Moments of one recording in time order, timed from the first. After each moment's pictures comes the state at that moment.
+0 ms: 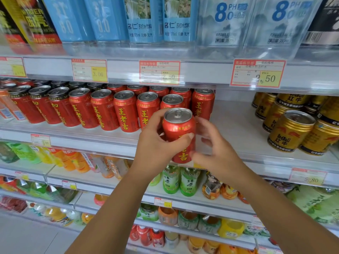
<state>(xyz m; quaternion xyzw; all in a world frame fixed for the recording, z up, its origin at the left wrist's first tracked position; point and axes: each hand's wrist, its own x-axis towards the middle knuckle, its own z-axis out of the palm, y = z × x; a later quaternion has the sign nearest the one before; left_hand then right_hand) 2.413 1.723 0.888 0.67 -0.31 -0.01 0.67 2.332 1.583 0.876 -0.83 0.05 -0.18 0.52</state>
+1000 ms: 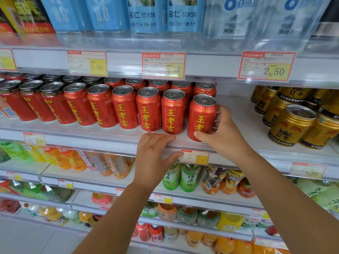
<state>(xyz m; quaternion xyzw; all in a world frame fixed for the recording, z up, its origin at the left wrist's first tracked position) 2.465 1.726 0.790 0.80 -0.40 0.27 0.35 2.370 1.548 0.867 -0.85 0.19 -0.22 0.43</state>
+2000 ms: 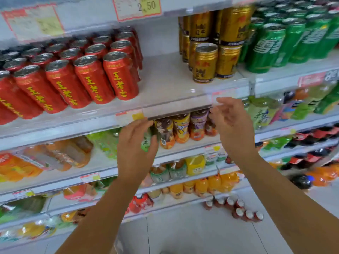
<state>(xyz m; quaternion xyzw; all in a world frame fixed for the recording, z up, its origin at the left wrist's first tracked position) 2.346 1.700 0.770 0.76 -0.46 0.20 0.42 2.177 1.538 0.807 -0.71 0.33 -0.44 0.45</state>
